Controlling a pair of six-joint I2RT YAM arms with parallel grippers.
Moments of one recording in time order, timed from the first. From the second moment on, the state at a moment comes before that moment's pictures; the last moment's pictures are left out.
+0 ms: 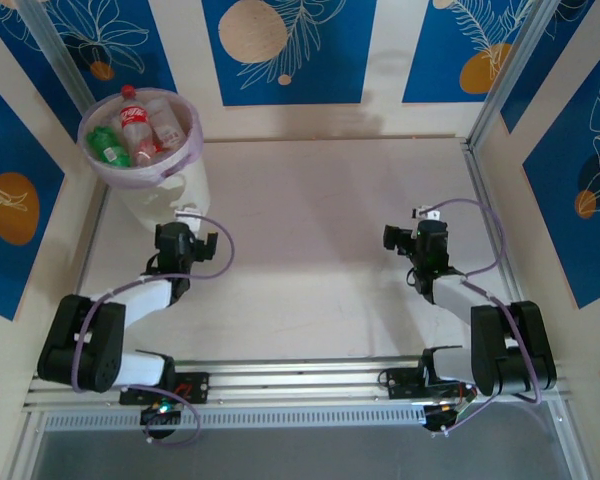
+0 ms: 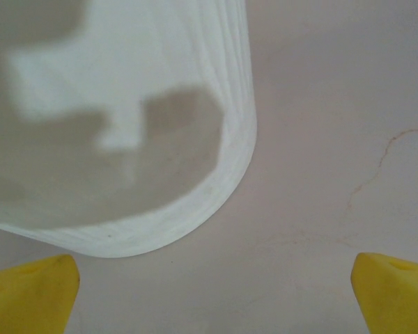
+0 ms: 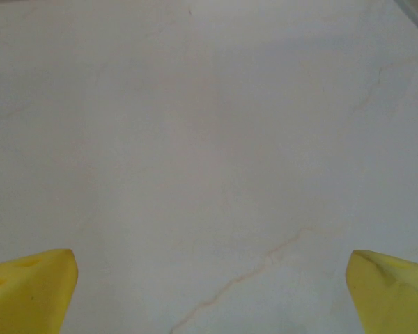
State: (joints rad) left arm -0.19 1.36 0.45 0.43 -0.27 0.14; right arm 0.08 1.28 0.42 0.35 0.13 0.13
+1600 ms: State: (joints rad) left arm -0.09 1.56 0.37 0.84 -0.14 0.07; right arm 0.03 1.52 0.39 0.73 0.03 0.11
